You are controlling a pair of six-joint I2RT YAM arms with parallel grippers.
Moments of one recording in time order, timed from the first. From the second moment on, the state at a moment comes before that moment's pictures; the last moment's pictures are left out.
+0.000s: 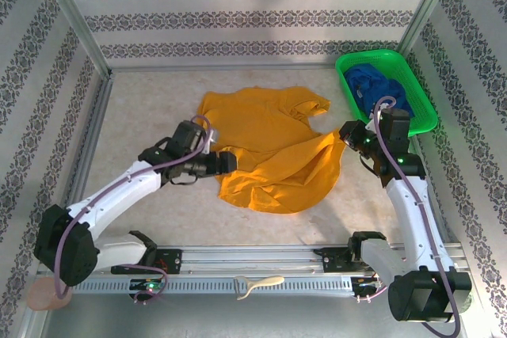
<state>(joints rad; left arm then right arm) -0.55 1.23 0.85 -0.53 0.35 -0.67 -0.06 0.95 0.87 -0.54 -0.37 0.67</state>
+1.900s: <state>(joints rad) -0.12 1.58 2.62 -0.79 0.39 -0.80 -0.33 1.12 1.98 -0.36 -0.62 1.13</state>
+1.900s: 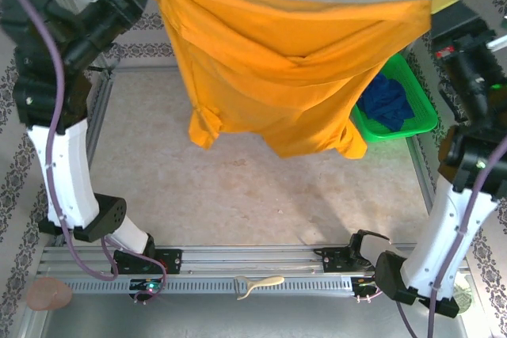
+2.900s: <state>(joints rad) 0.15 2.23 2.78 -0.39 0.52 -1.24 -0.05 1.96 2.81 -0.58 -0.53 1.00</state>
